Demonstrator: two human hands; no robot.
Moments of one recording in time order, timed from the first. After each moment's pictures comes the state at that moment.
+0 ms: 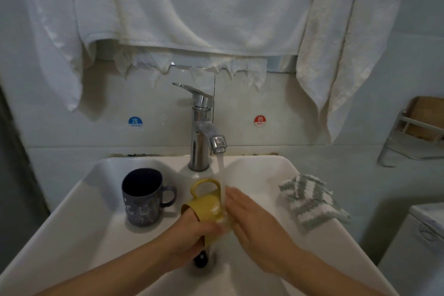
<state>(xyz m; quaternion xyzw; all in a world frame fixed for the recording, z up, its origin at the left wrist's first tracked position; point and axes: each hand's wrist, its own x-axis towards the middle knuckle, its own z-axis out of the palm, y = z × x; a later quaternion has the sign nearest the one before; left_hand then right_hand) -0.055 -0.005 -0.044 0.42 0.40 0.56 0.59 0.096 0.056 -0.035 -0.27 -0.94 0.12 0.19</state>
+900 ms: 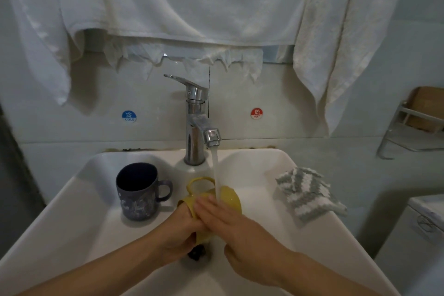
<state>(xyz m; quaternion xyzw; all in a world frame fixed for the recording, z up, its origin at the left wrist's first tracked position) -0.057 -0.009 -0.046 0.40 0.40 0.56 0.61 0.096 0.039 -0.027 -0.17 -0.96 0.19 0.08</state>
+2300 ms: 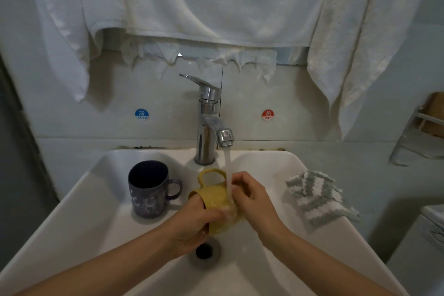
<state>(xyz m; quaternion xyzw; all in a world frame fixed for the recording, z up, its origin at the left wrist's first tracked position) -0.056 -0.005 -0.030 0.40 0.44 0.56 0.57 0.063 0.064 -0.026 -0.33 -0.73 0.47 0.37</state>
